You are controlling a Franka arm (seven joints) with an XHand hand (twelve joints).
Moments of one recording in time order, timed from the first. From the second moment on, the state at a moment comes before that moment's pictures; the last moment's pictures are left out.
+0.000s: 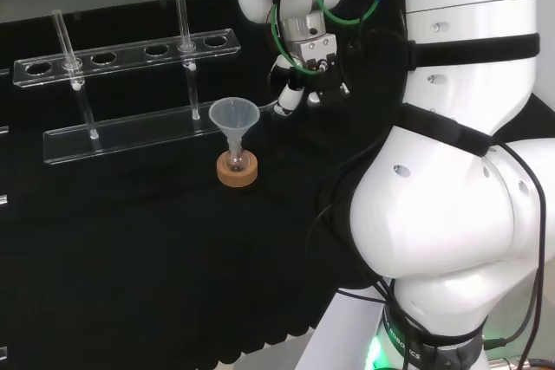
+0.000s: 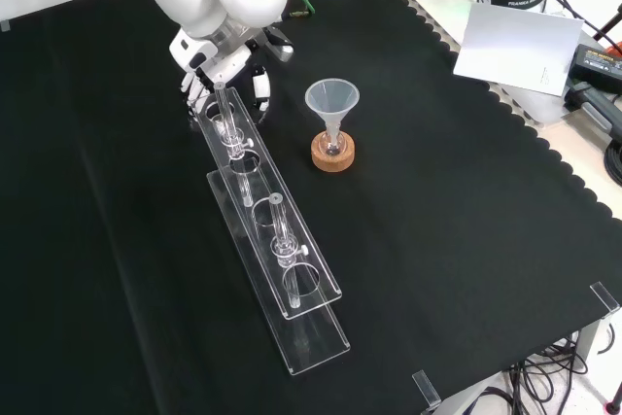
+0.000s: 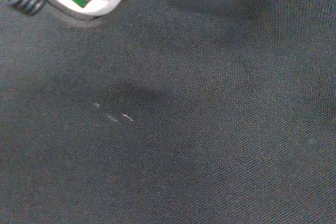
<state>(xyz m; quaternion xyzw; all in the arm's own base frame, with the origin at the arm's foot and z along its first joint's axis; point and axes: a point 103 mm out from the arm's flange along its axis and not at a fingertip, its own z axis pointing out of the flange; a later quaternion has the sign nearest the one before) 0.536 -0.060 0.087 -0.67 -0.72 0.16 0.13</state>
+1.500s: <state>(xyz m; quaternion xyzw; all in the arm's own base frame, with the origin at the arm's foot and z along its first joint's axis) 0.558 -0.067 0.070 -0.66 -0.73 0.17 0.10</state>
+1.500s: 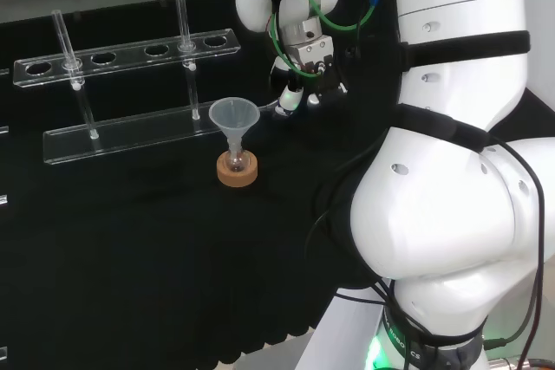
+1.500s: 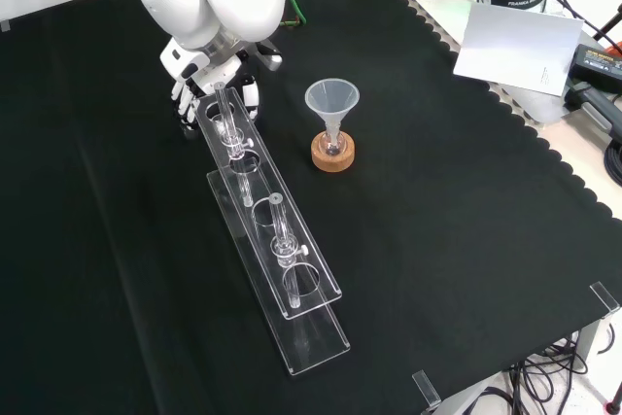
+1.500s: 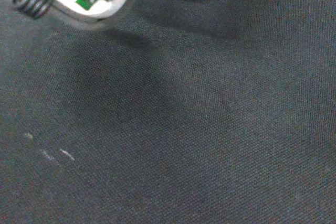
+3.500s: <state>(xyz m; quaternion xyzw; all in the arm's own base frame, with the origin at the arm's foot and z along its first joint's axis) 0.568 -0.067 0.061 -0.65 -0.73 0.16 0.09</state>
